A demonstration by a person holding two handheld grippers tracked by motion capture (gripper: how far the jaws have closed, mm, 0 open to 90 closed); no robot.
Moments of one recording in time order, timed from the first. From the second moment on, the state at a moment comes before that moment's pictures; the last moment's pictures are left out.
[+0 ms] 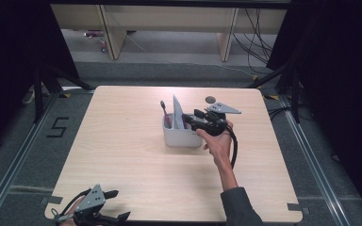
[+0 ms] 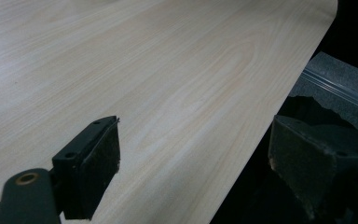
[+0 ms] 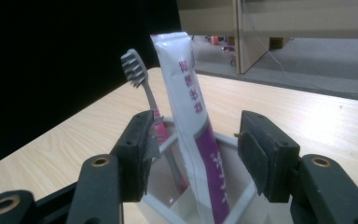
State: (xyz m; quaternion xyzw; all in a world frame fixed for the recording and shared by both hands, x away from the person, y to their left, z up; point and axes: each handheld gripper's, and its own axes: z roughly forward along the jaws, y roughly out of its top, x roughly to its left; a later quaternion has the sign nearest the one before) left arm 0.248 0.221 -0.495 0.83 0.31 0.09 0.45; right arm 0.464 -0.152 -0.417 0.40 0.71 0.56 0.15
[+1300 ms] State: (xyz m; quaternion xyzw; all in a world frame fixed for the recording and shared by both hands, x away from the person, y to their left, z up) left arm 0.248 0.221 -0.497 0.82 0.32 0.10 0.45; right arm 0.411 -0.187 -0.413 0.38 0.72 0.56 0.15
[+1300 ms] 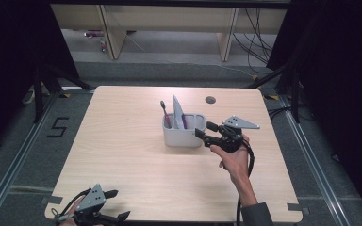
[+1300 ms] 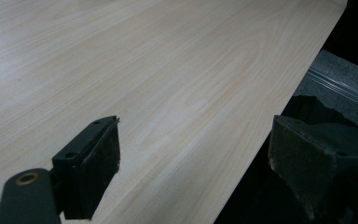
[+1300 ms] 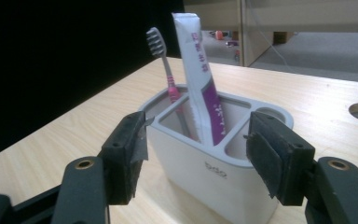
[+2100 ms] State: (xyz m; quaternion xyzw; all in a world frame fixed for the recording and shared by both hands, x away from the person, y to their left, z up) left arm 0.250 0.220 -0.495 0.83 0.32 0.10 0.45; right arm 0.386 -0.203 -0.425 0.39 0.72 0.55 0.14
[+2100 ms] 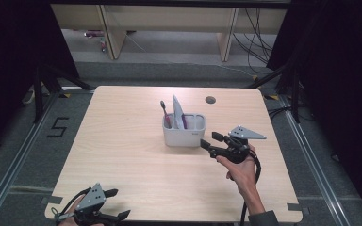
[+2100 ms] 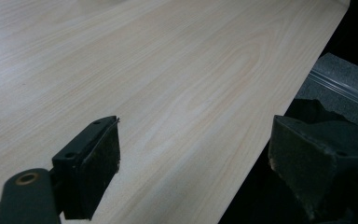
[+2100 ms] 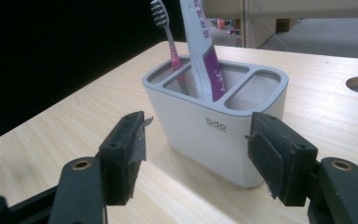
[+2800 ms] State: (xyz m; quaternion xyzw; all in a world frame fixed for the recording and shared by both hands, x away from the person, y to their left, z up) left arm 0.249 0.221 -0.495 0.83 0.32 0.10 0.45; right arm 0.366 -0.202 -0.431 0.37 0.75 0.53 0.14
